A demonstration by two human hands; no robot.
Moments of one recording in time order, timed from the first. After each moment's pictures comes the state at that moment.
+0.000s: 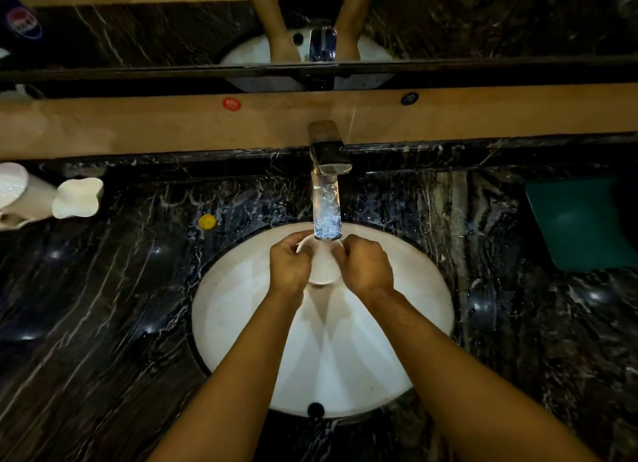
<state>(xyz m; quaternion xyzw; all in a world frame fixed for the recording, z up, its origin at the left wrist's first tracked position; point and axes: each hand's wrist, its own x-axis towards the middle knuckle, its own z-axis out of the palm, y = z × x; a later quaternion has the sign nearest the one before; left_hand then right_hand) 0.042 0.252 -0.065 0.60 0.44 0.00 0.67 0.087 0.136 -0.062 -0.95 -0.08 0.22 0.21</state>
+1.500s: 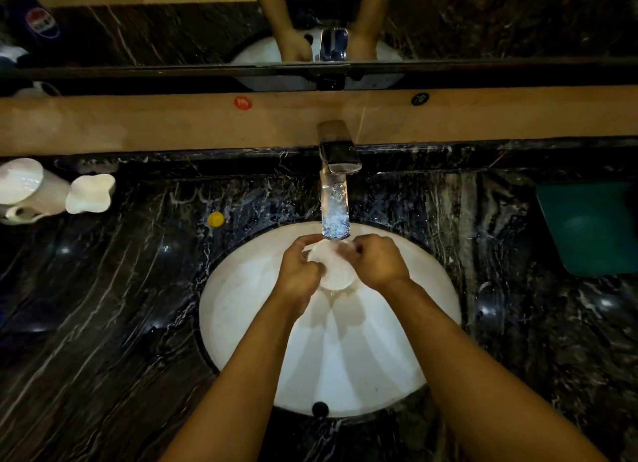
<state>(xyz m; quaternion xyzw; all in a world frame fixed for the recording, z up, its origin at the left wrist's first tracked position) 0.027 0.257 -0.073 0.57 0.38 -0.07 0.72 0.103 0.124 -0.074 -0.93 -0.09 0.27 0.25</state>
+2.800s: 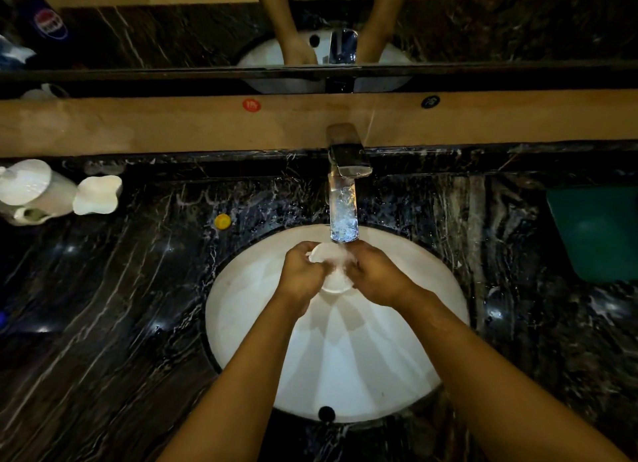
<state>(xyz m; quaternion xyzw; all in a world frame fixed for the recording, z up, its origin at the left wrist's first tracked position) 0.030 0.265 -0.073 0.62 0.40 -0.09 0.67 0.096 0.123 -0.079 -0.86 -0.24 0.31 0.33</state>
